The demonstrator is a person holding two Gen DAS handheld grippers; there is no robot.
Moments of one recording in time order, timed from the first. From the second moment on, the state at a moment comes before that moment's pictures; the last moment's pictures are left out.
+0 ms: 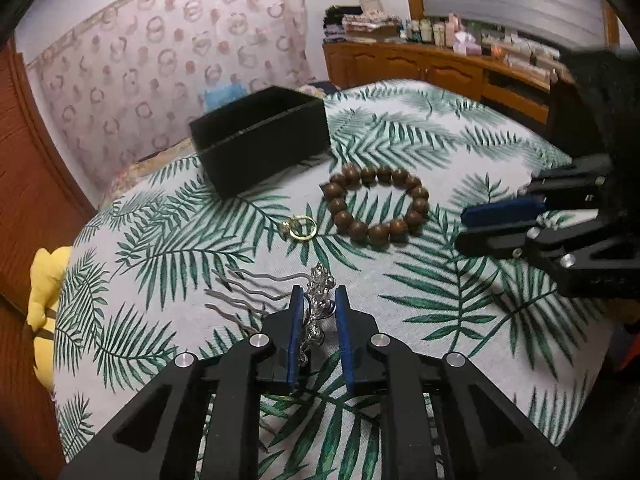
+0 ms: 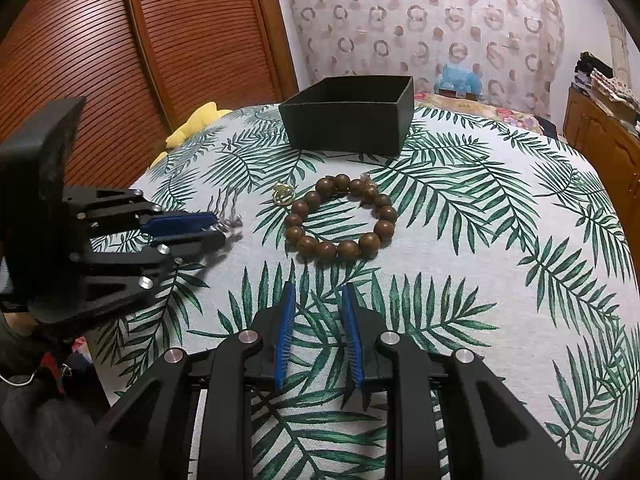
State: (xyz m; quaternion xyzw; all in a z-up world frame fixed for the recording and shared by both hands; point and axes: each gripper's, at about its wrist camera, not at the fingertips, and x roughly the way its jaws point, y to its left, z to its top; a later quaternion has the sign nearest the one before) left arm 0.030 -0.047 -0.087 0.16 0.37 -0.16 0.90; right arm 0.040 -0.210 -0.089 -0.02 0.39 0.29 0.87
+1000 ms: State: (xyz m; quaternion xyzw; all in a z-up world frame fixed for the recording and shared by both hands) left arm 0.032 0.002 -0.021 0.05 0.29 -0.16 0.94; right arm 0.090 -0.148 -0.087 -0.11 0.42 0.30 0.85
